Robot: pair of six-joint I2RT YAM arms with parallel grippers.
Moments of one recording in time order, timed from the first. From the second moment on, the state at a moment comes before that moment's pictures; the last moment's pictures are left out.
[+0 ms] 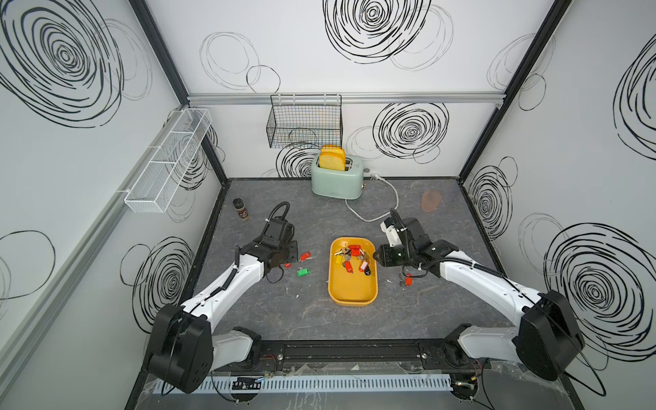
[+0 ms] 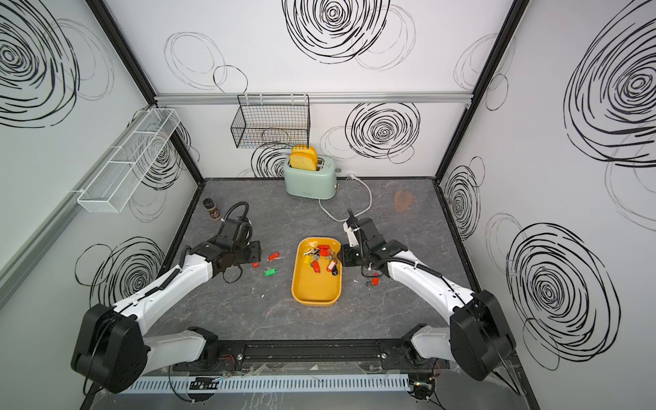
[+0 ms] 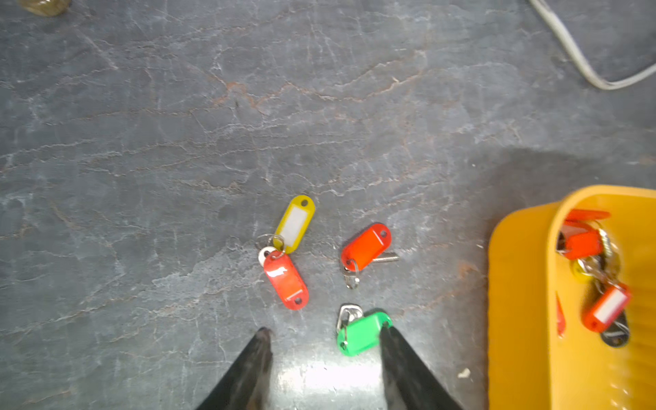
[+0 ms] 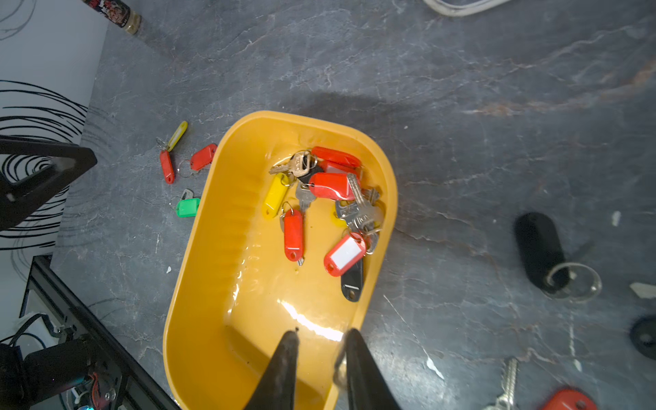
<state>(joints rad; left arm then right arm) -0.32 1.22 0.79 -0.54 -0.07 -0.41 0.60 1.32 0.88 -0.47 -0.22 0.46</state>
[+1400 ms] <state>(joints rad) -0.35 1.12 0.69 -0.45 0.10 -0.41 0.81 1.91 1.22 -0.50 -0.07 0.34</state>
